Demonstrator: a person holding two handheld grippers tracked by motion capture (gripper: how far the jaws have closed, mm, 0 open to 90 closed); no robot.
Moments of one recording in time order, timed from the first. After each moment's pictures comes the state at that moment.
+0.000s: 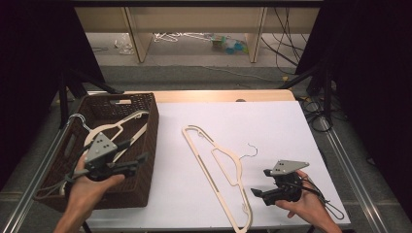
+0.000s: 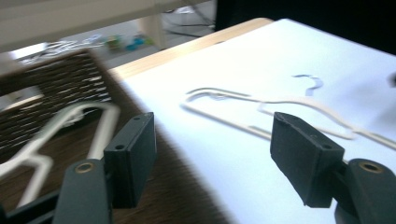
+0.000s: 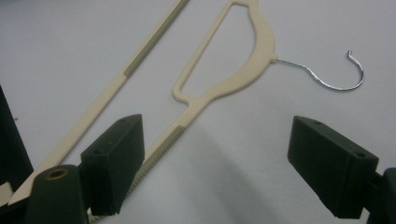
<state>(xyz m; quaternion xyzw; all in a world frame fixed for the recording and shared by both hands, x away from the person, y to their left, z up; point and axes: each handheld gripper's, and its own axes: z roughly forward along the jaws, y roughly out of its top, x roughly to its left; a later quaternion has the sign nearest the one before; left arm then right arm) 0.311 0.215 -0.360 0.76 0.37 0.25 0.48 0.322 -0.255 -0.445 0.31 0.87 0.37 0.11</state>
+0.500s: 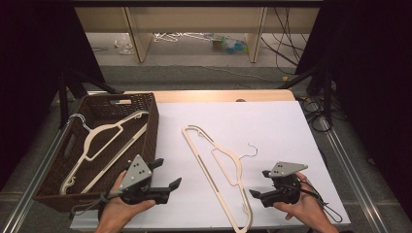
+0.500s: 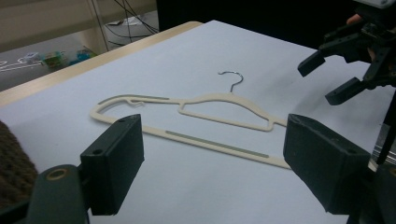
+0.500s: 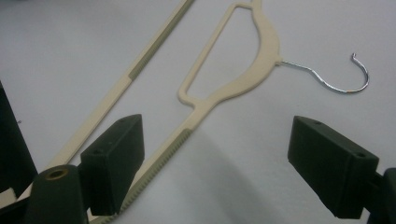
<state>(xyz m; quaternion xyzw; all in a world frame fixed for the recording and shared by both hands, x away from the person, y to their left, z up) 0.280 0.150 -0.396 0.77 0.31 0.21 0.52 0.318 -0.251 -0.447 0.31 0.87 0.37 0.12</state>
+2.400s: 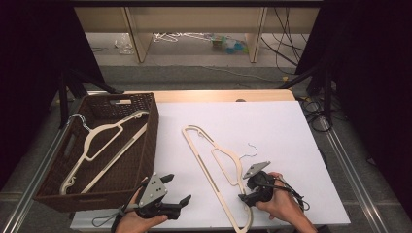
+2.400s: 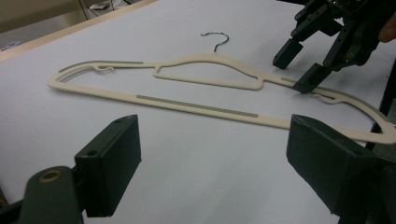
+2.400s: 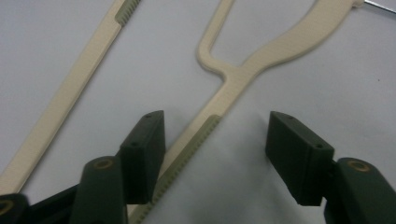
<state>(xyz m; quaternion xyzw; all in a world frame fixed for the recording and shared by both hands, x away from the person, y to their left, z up) 0.270 0.131 -0.446 0.80 0.30 0.20 0.49 0.333 -0.197 -0.469 0.32 0.92 0.22 0.09</state>
